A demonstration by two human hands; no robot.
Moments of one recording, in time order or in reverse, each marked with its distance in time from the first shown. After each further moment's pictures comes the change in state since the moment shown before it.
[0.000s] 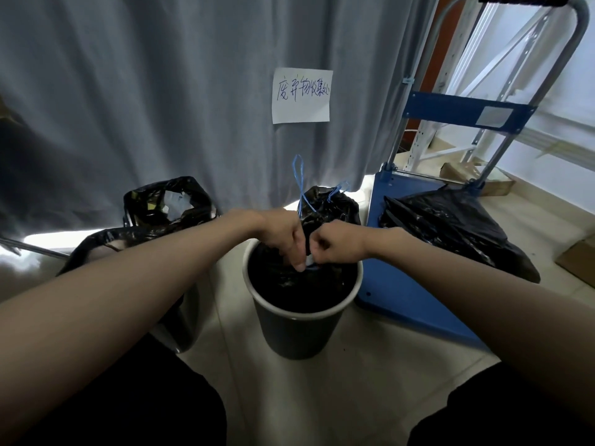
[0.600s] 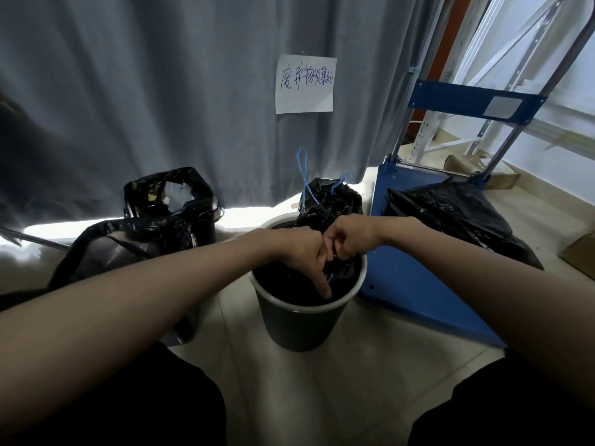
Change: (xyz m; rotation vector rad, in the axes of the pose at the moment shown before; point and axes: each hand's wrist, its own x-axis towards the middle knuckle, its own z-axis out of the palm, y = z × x) left_hand 0.001 0.030 0.039 0.169 0.024 -0.028; right_hand 0.001 0.021 -0.005 0.051 -0.170 0.119
